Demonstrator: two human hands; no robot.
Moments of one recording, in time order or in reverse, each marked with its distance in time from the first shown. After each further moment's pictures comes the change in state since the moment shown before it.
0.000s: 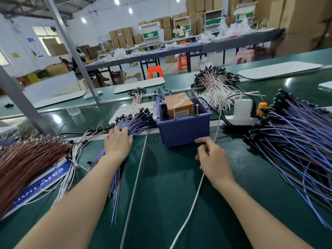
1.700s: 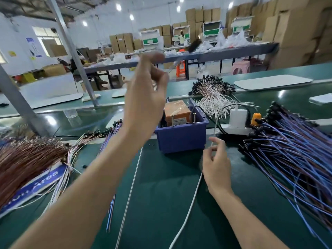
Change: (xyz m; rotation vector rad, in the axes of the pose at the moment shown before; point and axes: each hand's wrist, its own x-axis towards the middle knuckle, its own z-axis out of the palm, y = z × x) left_hand -0.056 0.132 -0.176 -0.964 0.561 0.466; right_hand -0.001 0.001 -0.005 0.101 0.242 0.013
